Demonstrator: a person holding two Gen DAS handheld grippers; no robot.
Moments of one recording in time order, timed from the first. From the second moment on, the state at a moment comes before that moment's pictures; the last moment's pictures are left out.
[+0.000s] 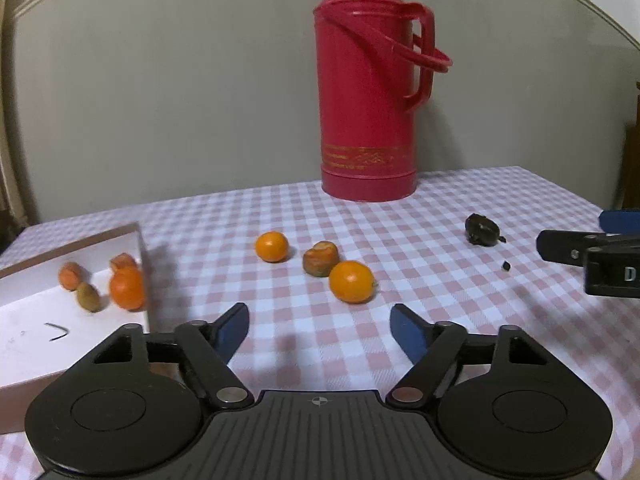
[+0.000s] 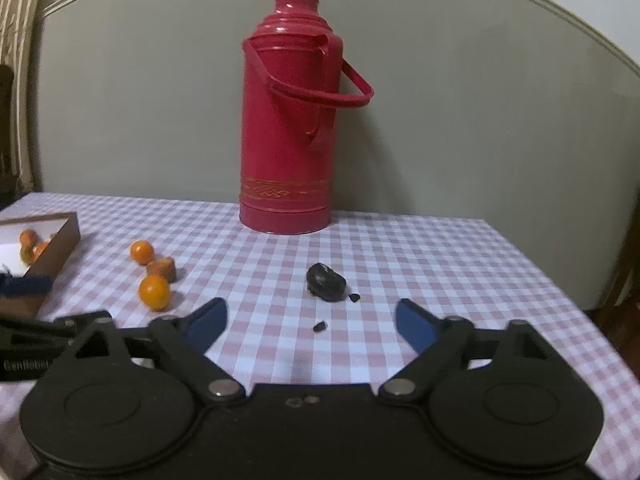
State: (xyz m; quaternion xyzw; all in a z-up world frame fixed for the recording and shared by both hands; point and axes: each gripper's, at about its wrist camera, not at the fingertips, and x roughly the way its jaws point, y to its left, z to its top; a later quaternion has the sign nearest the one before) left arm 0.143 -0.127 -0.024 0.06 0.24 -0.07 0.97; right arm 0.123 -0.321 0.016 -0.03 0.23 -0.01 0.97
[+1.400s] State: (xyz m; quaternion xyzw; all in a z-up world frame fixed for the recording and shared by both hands) left arm 0.206 -0.150 -0.041 0.06 0.28 -0.08 0.96; right arm 0.229 -0.344 -0.014 -0.02 0.32 -0.05 0.95
